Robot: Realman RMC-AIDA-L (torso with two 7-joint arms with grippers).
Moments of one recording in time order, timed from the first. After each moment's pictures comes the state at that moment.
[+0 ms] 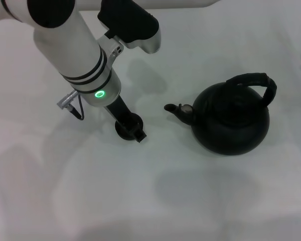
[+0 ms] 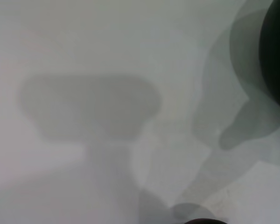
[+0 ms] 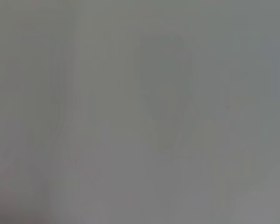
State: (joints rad) left arm -0.82 -2.08 1.85 1.04 -0.64 -1.30 0.27; right arm 0.33 2.01 -1.14 -0.12 -0.46 -1.19 0.21
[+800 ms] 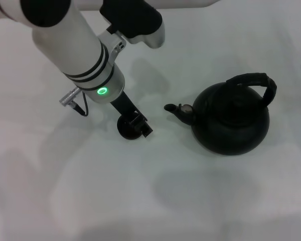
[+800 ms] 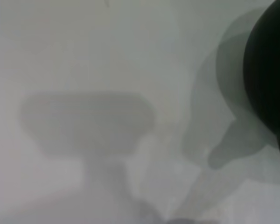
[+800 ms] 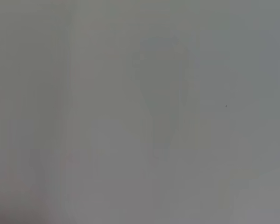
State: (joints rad) left arm -0.78 -2.08 1.85 1.13 -0.64 -1.29 0.29; right arm 0.33 2.01 -1.13 -0.12 -0.46 -1.19 0.21
